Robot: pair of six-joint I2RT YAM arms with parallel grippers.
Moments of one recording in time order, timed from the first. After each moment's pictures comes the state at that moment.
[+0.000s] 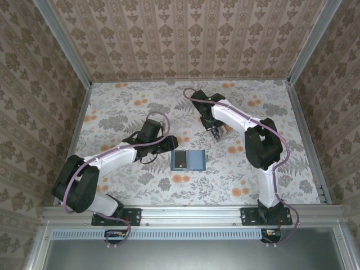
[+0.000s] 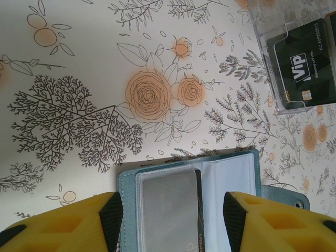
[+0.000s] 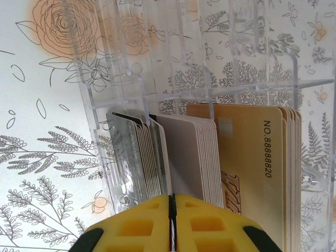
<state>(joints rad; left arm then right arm) -0.62 1.44 0.76 -0.17 0.21 -0.71 0.51 2.07 1.73 -1.06 0.44 0.26</state>
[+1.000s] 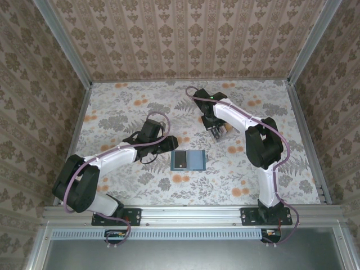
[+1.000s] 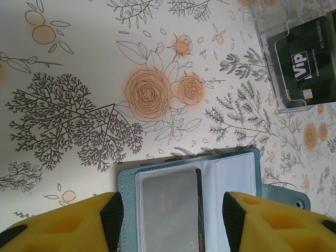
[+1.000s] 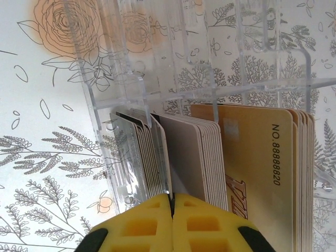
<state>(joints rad) -0.62 1.44 0.76 -0.17 0.22 -0.71 0.49 2.07 1.73 -1.06 0.39 0.26</state>
